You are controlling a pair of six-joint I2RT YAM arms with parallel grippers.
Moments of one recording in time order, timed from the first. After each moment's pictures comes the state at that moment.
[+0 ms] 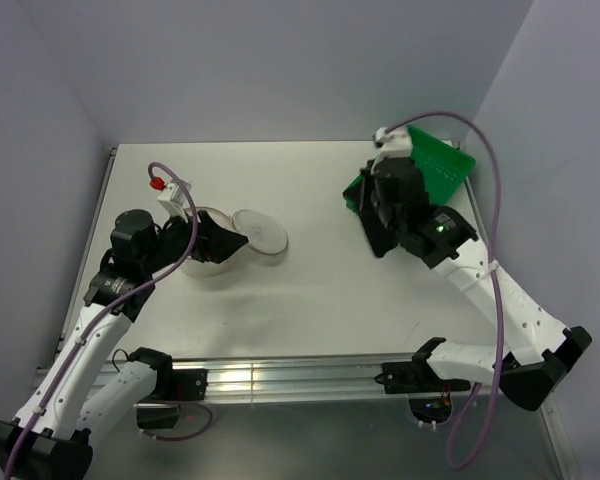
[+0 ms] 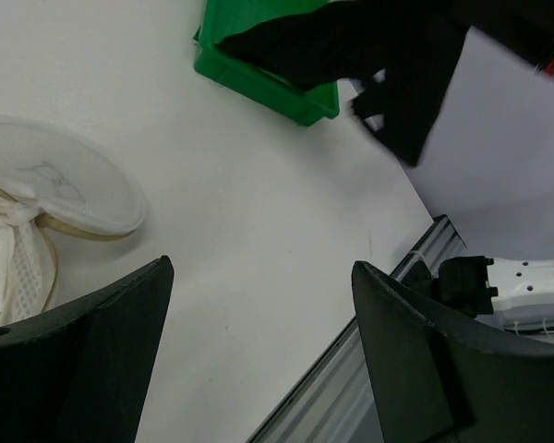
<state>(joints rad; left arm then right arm) -0.31 0.80 0.80 -0.24 0.53 -0.50 0.61 1.16 1.35 -0.60 0.48 0.25</state>
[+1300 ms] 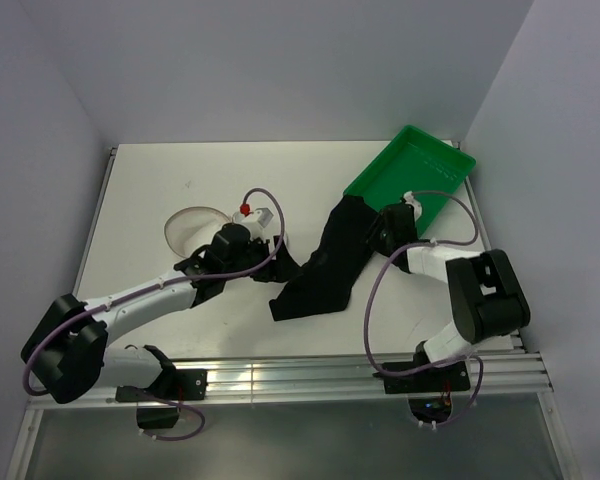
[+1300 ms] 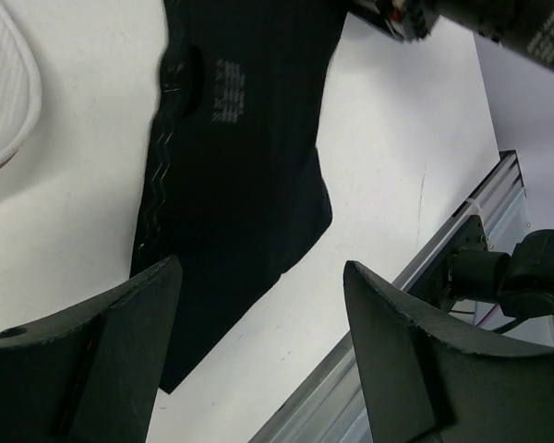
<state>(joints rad) -0.74 1.29 0.70 0.08 0.22 -0.67 0.21 1.50 0.62 0.16 0.11 0.70</state>
